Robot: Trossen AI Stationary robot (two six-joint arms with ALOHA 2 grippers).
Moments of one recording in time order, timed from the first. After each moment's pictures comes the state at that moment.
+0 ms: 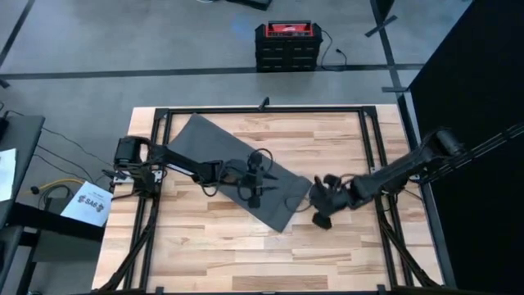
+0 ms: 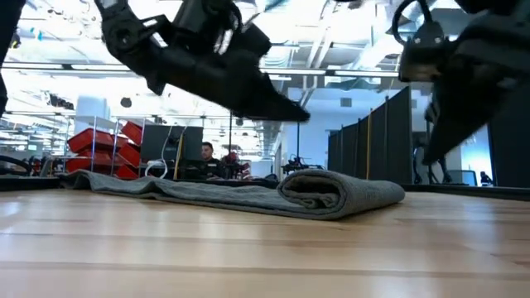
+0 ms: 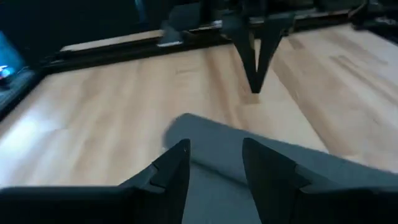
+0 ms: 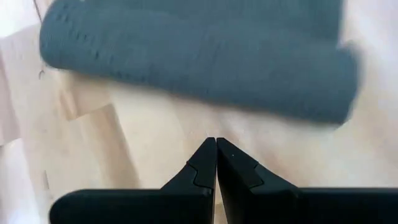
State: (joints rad) left arm -0.01 1.80 0.82 0.64 -0.01 0.17; right arm 0.41 1.38 0.69 -0.41 0.32 0.76
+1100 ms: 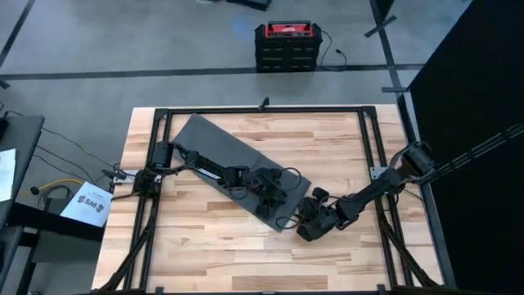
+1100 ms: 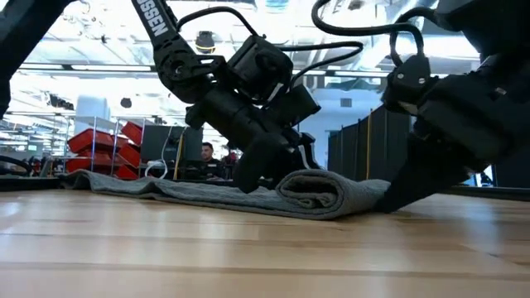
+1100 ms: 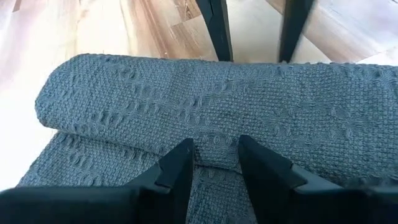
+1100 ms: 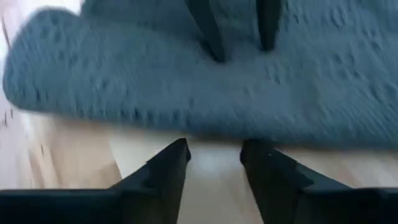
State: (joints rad) left arm 0.00 2.13 1.08 0.37 0.14 0.35; right arm 0.51 1.79 0.69 -0.01 0.56 0.87
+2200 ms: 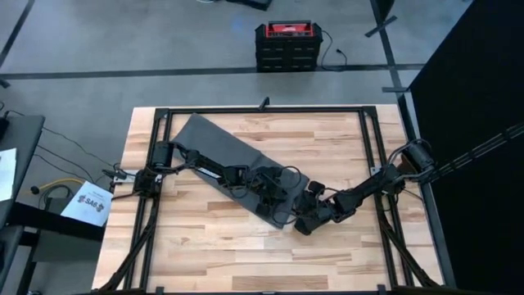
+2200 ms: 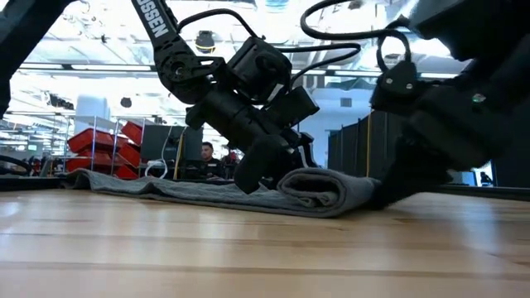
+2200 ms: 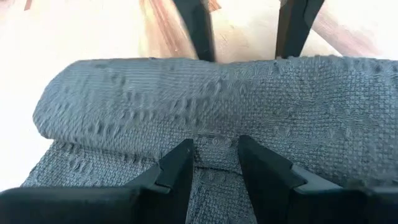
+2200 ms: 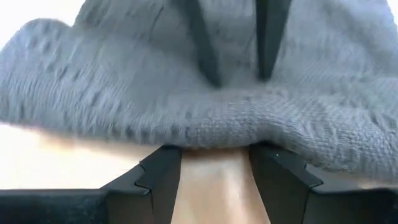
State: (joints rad) left arm 0.01 2.13 1.07 0.38 0.13 0.36; right arm 0.45 1.73 0.69 0.02 0.55 0.70
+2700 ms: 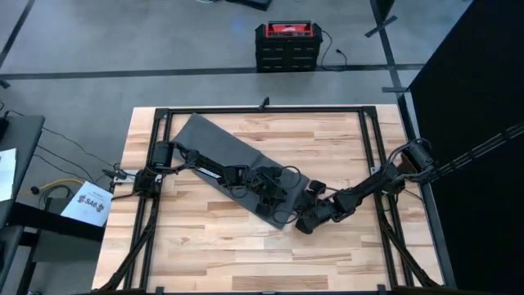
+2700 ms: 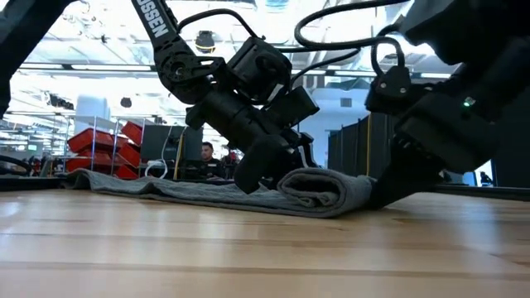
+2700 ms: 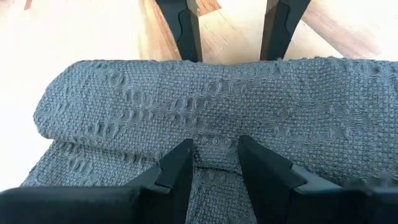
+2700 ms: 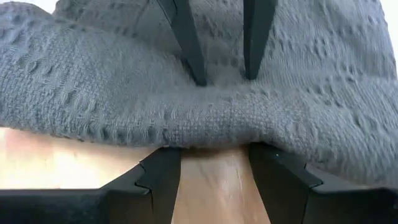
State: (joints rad) left arm 0.01 2.13 1.07 0.38 0.13 0.36; right arm 0.41 1.73 0.69 0.01 0.54 0.63
